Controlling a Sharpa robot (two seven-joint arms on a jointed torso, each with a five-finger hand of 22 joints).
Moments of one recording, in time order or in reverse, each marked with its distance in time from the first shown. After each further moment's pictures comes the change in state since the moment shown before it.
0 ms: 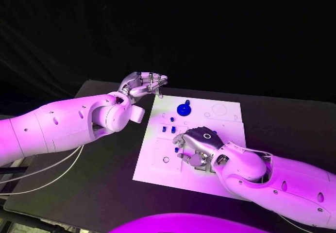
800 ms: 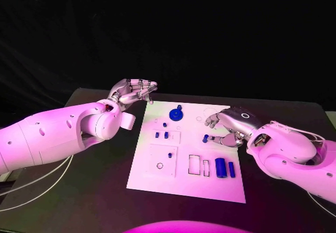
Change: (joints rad) left arm 0.000 -0.012 0.000 0.002 0.000 0.003 -0.002; left_hand 0.002 -0.002 0.000 0.000 0.000 0.000 0.000 0.000 0.000 -0.003 0.003 0.000 0.000 -0.003 0.003 0.000 -0.001 0.000 0.000 0.000 0.000 -0.001; right arm 0.143 -0.276 0.034 0.082 0.071 0.049 -0.009; right_hand 0.031 0.038 -0.229 0.042 0.045 0.019 -0.012 0.004 0.007 -0.063 -0.008 0.042 -0.013 0.000 0.000 -0.005 -0.015 0.000 0.000 0.000 -0.040 0.000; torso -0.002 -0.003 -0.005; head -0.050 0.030
